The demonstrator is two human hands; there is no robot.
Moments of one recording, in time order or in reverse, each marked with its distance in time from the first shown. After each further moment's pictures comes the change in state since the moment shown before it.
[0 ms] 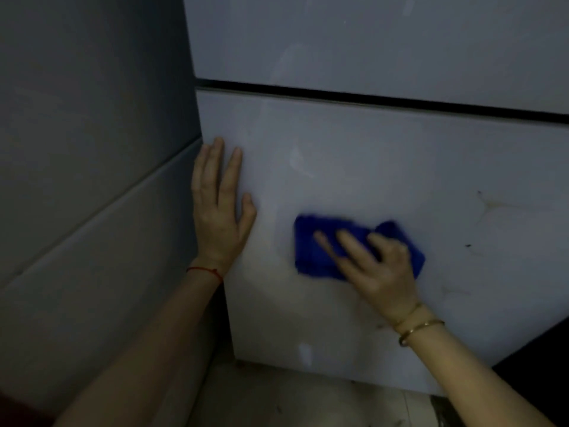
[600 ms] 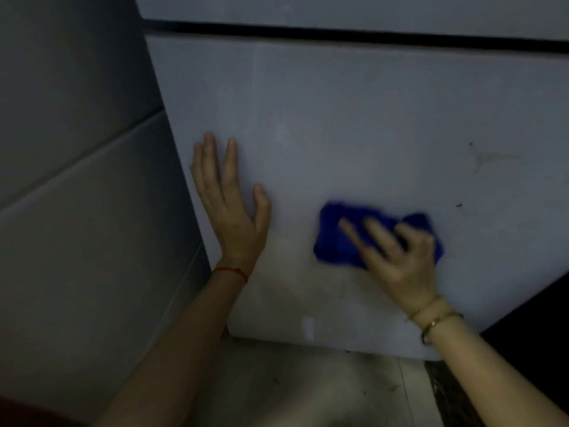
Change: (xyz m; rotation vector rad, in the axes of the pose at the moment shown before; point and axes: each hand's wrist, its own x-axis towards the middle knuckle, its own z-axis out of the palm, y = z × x) left_hand -0.043 0.052 0.024 -0.051 0.035 -0.210; right_hand -0.061 0.014 -0.013 -0.013 -0.027 0.086
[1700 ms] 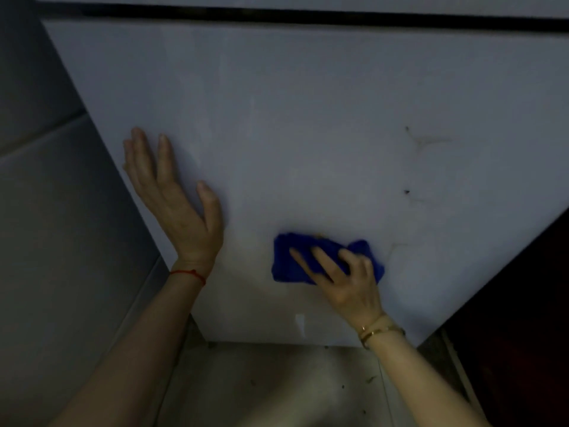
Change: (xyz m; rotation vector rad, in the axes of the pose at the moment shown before) left_hand 0.001 0.010 0.004 0.021 0.042 -0.014; right_hand -0.055 -0.031 0.006 -0.053 -0.148 0.026
